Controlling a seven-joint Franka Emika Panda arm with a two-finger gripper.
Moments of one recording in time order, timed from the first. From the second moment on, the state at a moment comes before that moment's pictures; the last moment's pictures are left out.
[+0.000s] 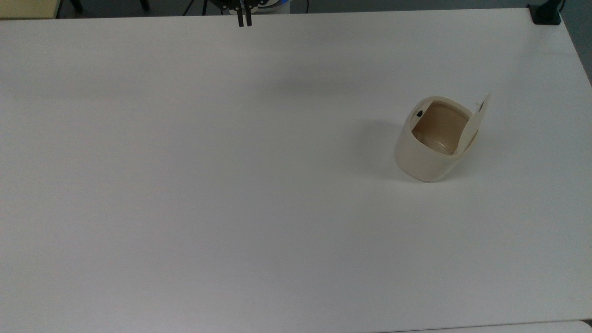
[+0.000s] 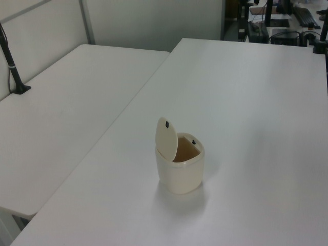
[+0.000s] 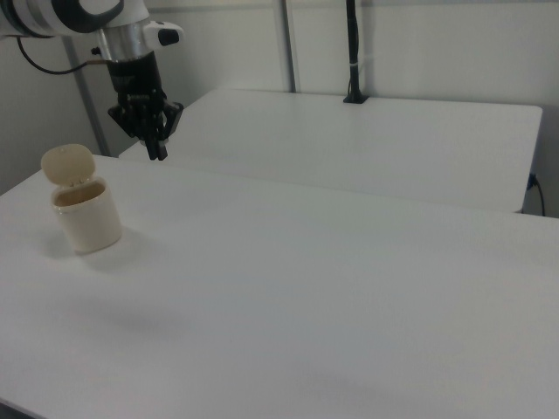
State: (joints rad) arm 0.02 0.06 0.05 -1.48 -0.04 1.52 -0.15
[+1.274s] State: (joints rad) arm 0.02 0.06 0.02 -1.48 -0.06 1.52 -0.08
